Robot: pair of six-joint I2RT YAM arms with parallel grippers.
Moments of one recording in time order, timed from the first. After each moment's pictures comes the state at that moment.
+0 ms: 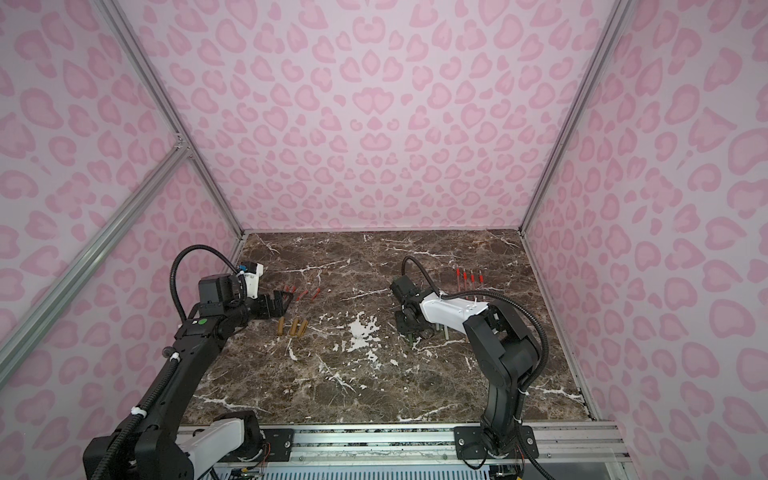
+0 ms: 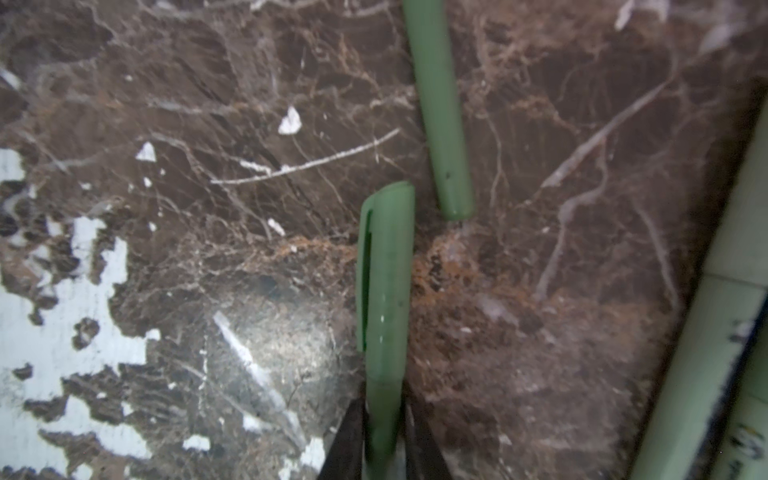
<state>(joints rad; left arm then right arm) 0.09 1.09 0.79 -0.41 0.40 -0.05 0.61 1.83 1.11 -0.56 0.05 0.43</state>
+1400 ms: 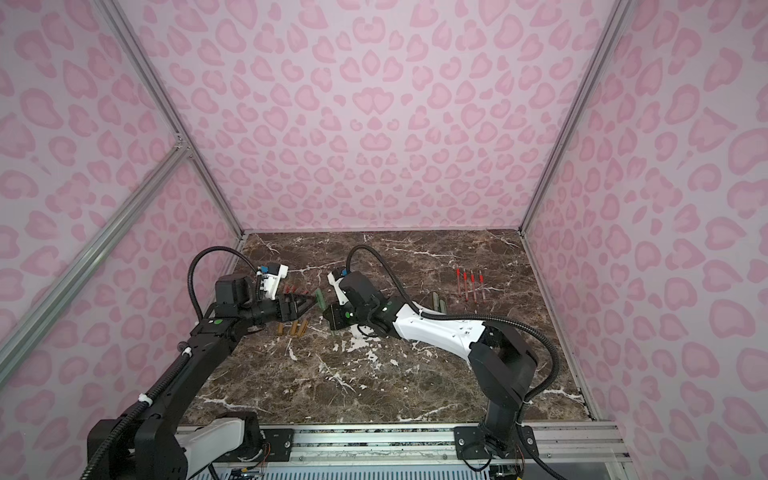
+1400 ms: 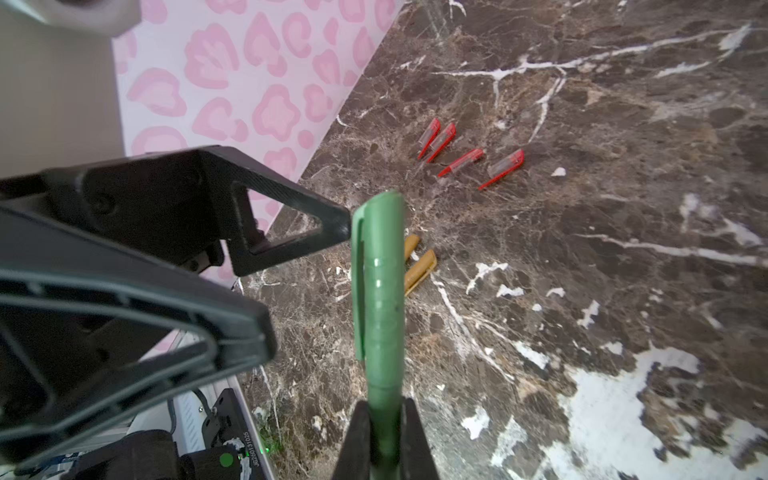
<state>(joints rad) -0.03 1.14 0.73 -0.24 0.86 -0.25 0.94 1.76 1.29 -0.14 -0.22 0.58</state>
